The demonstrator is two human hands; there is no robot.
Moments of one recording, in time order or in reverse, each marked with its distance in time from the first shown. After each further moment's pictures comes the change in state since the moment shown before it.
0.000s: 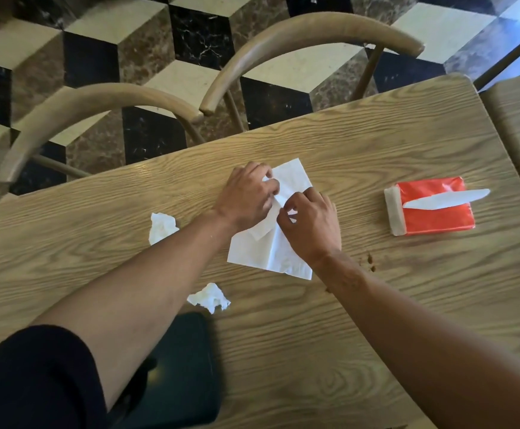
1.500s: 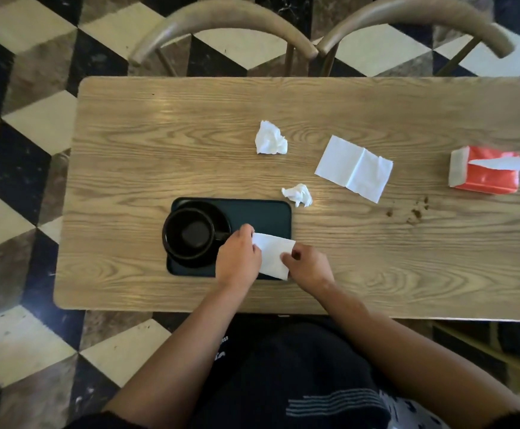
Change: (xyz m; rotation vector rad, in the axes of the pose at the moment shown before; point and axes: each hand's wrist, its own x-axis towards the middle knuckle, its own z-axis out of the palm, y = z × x) left_hand -0.364 0.079 -0.024 -0.418 -0.028 -0.997; right_hand -0.259 -0.126 0.032 0.014 -0.691 0.370
